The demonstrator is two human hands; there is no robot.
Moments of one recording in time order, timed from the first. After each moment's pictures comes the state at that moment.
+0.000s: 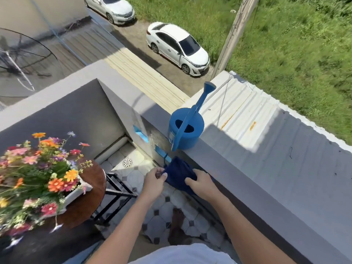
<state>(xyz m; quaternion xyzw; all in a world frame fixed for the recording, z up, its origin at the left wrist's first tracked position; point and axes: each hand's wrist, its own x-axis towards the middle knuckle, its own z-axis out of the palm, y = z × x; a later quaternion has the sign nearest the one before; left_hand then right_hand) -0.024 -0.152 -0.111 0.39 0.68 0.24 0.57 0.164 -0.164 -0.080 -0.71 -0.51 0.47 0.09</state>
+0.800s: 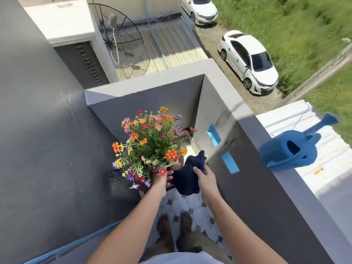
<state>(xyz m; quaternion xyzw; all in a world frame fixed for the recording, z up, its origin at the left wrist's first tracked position) -0.288 -0.210 -0.128 -0.02 0.73 0.41 0.55 -0.145 -0.176 -0.083 -0.64 -0.37 0.63 0.23</state>
